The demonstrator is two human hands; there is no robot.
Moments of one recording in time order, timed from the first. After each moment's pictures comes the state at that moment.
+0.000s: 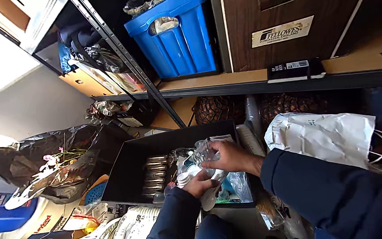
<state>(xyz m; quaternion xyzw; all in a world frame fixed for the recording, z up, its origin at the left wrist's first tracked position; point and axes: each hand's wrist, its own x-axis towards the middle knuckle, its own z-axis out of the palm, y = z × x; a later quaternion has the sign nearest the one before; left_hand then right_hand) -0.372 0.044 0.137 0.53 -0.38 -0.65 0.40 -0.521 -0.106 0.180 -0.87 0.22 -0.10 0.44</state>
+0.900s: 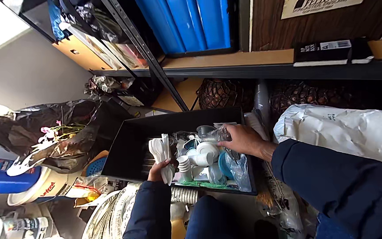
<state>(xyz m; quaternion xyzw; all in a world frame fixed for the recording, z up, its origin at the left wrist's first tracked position) -0.268 0.116 0.100 0.47 -0.20 -0.48 0.71 -0.518 -0.141 0.137 -0.90 0.34 0.00 0.27</state>
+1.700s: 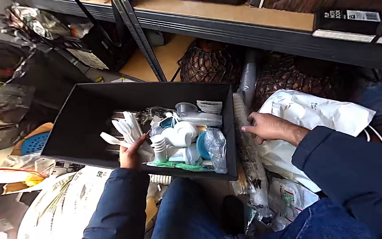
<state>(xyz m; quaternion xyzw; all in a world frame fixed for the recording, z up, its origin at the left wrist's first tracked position) -0.275 0.105 0.072 0.65 -0.19 -0.24 0.69 -0.601 -0.196 0.108 -0.76 0.50 0.18 0.38</state>
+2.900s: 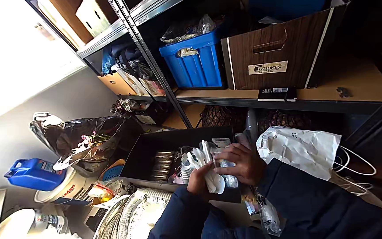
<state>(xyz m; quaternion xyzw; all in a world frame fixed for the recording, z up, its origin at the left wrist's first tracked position) -0.487 0.094 0.243 0.49 -0.10 -0.52 0.70 -0.626 -0.064 0.214 -0.90 -0.10 -0.42 0.08</state>
